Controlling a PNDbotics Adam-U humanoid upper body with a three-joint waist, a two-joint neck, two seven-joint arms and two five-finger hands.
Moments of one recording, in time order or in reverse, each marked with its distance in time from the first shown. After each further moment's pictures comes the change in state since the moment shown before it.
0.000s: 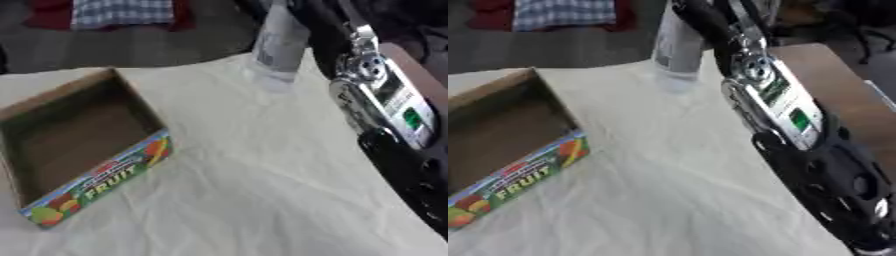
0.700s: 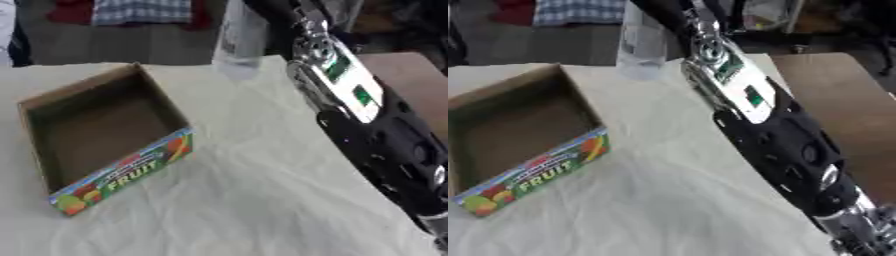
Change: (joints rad) left arm -0.036 0.014 0.000 0.000 0.000 -0.018 0.000; right arm -0.094 0.023 0.027 0.139 0.027 -0.027 0.004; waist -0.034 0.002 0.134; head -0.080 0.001
